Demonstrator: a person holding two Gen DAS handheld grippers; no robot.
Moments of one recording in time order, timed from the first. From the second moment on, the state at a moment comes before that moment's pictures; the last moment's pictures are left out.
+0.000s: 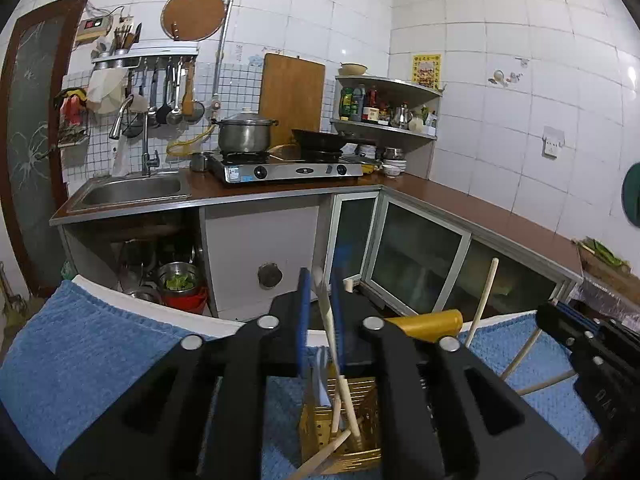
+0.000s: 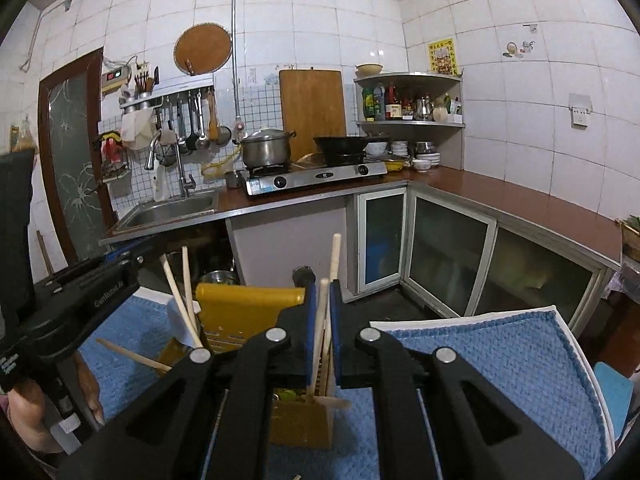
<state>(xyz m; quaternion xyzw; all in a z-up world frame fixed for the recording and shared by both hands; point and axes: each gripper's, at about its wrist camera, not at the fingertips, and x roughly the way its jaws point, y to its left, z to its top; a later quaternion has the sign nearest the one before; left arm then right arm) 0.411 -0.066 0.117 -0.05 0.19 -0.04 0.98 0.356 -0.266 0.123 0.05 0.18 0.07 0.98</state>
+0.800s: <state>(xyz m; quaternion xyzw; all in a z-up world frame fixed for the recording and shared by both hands) 0.315 0.020 0.088 -0.02 0.27 -0.05 0.96 0.269 -0.273 0.062 0.07 0.26 -0.04 0.96</state>
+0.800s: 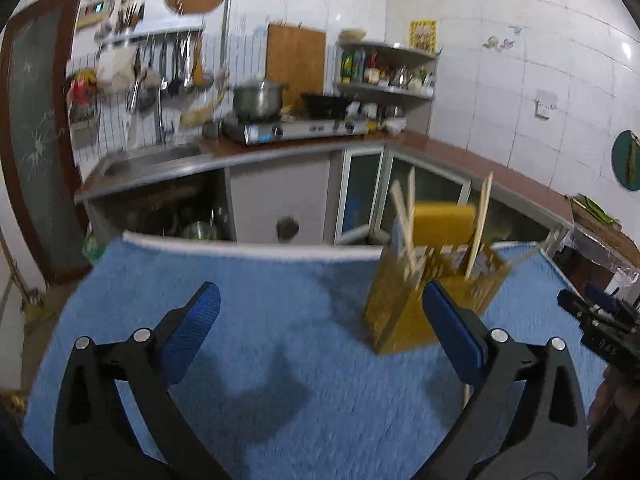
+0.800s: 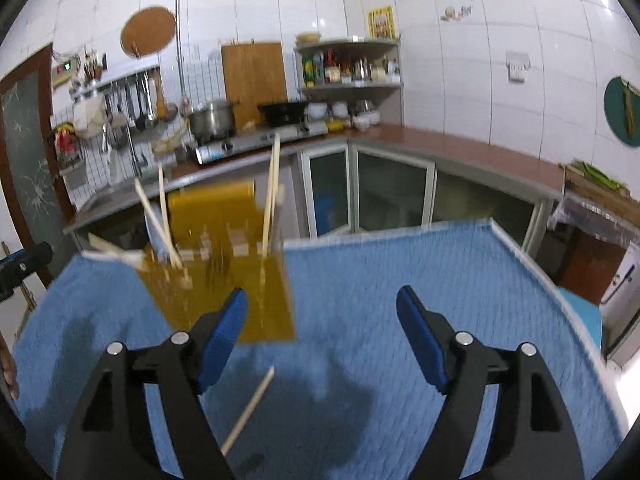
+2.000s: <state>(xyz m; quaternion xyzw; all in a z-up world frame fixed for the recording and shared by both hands) 0.298 -0.001 -0.006 -0.02 0.39 -0.08 0.92 0.336 -0.206 -0.008 0.09 0.38 0.06 0.92</state>
